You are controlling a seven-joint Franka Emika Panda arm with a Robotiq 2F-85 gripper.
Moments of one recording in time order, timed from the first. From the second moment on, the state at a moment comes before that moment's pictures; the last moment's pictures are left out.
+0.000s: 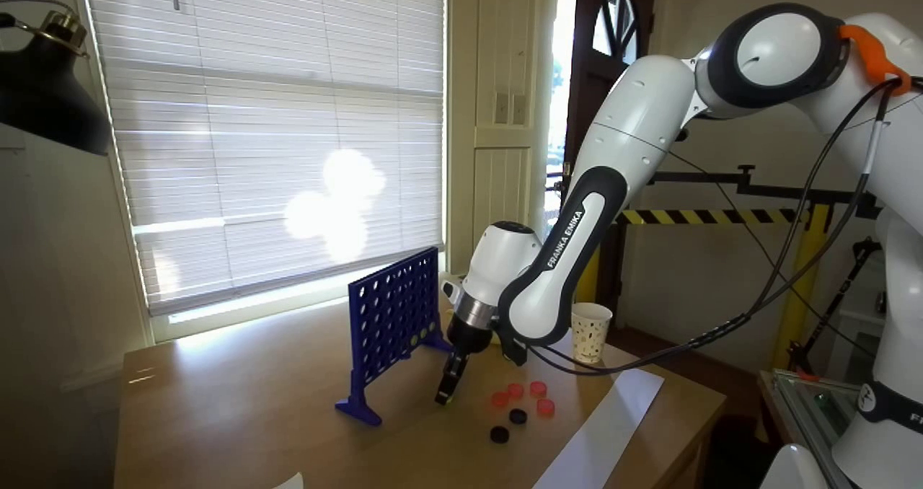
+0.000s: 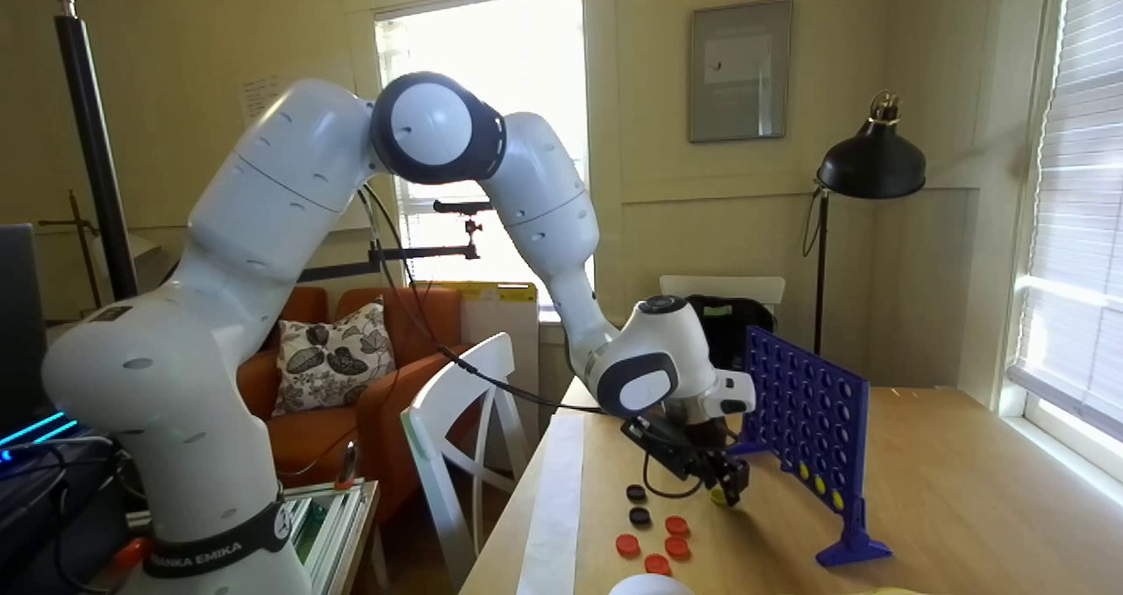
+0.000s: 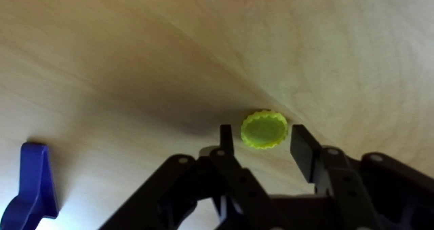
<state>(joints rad) 0.05 0.67 0.07 -2.06 0.02 3.09 -0.18</state>
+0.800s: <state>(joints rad) 0.05 0.67 0.07 -2.06 0.02 3.09 -0.18</state>
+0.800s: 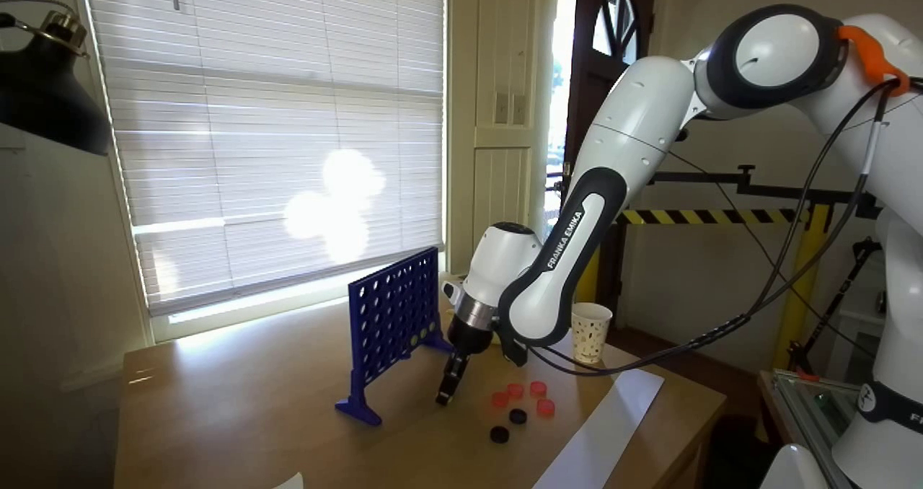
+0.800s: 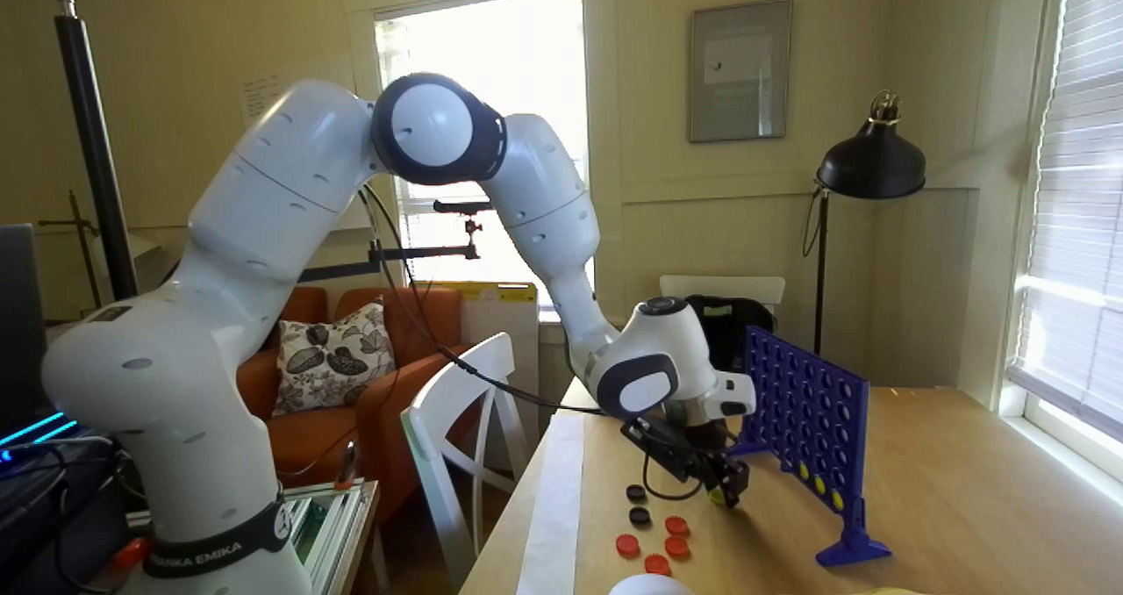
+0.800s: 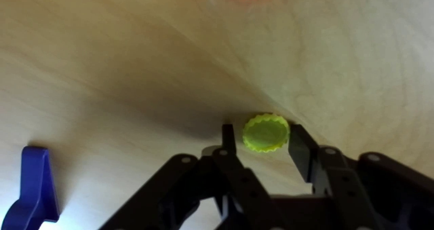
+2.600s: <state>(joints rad) 0.04 0.67 0.09 -2.07 0.02 3.15 -0.18</state>
